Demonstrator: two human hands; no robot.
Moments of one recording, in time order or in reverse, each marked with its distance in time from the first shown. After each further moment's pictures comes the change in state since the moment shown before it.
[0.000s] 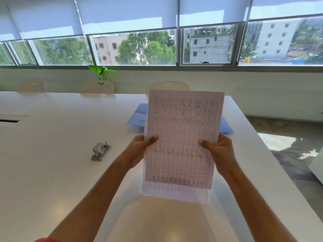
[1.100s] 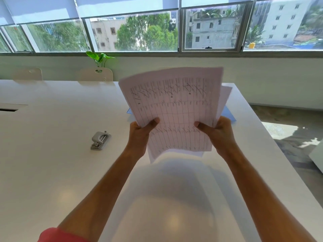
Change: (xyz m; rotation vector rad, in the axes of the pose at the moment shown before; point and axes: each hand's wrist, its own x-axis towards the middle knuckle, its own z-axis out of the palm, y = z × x) left_hand 0.005 0.000 0.032 -0.137 0.348 0.357; right_hand 0.017 -0.015 0.013 -0.250 -0.031 -0.167
